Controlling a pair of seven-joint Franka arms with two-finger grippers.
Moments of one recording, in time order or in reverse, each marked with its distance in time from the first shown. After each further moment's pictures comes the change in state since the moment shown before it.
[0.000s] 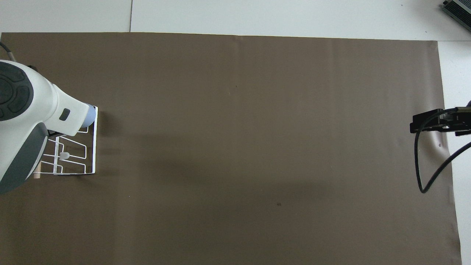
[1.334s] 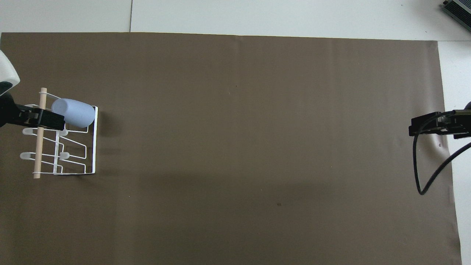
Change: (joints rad) left arm 0.141 -0.011 0.022 0.223 -0.445 -0.342 -0.700; right arm 0.000 -0.006 0.000 -0.021 0.000 0.000 0.000
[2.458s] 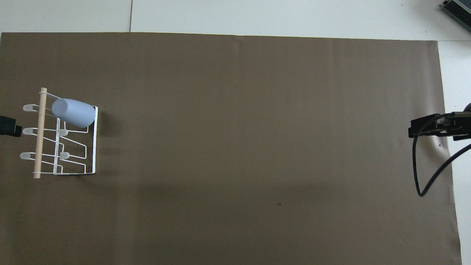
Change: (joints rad) left arm -0.004 -0.028 0.097 0.005 0.000 -0.026 0.032; right arm 0.000 -0.008 0.000 -0.011 0.000 0.000 0.000
